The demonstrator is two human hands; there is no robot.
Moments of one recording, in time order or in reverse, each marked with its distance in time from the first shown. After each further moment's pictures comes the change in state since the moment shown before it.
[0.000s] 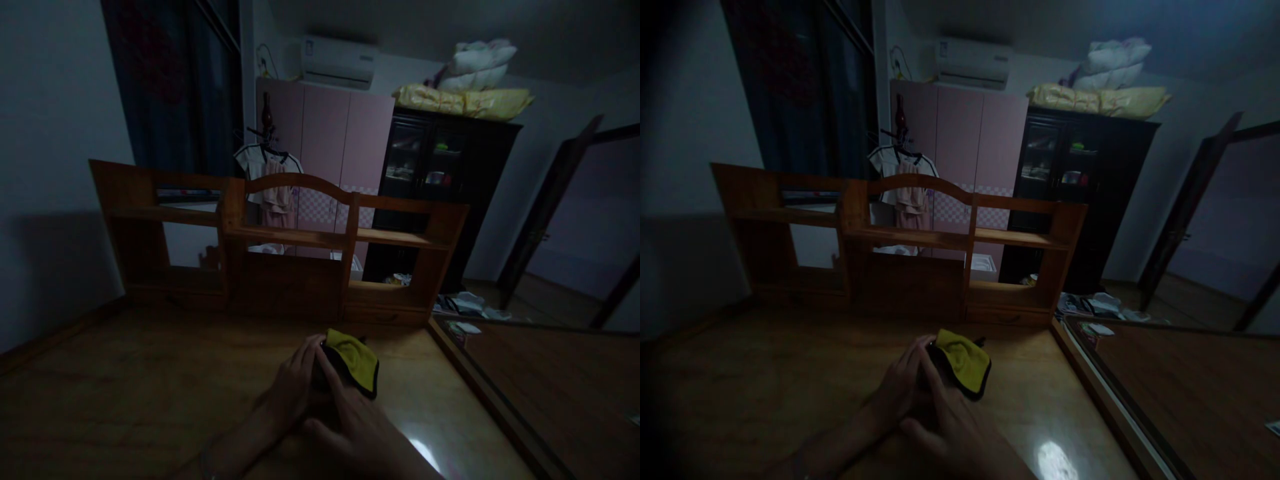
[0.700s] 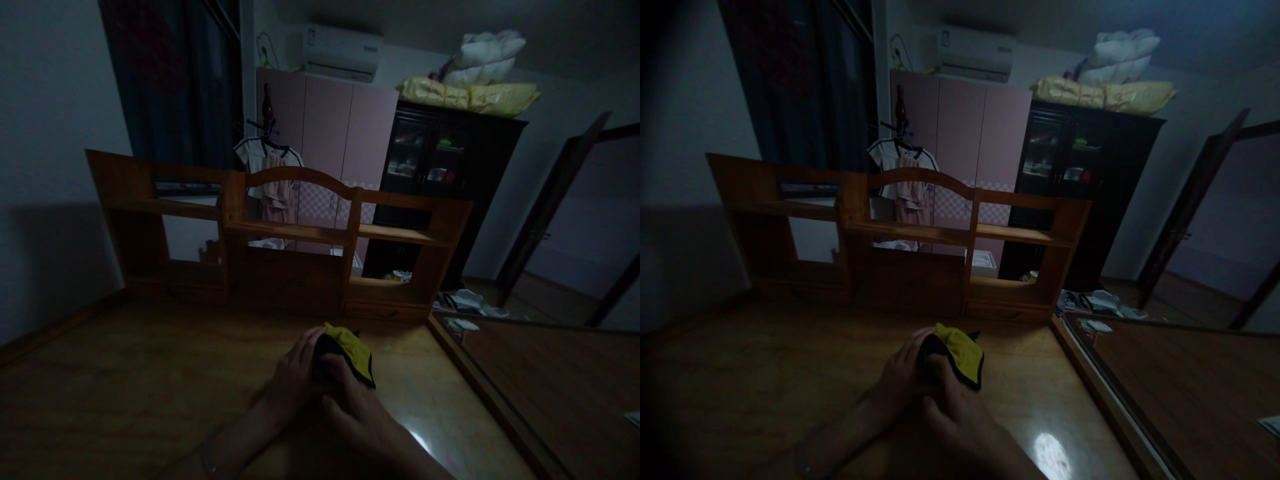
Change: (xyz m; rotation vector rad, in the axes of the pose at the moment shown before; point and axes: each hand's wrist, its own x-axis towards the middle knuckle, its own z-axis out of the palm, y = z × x) left_hand 0.003 0.007 -0.009 0.053 0.072 0.013; right_hand 0.001 0.022 0.008 0.076 0.090 -0.026
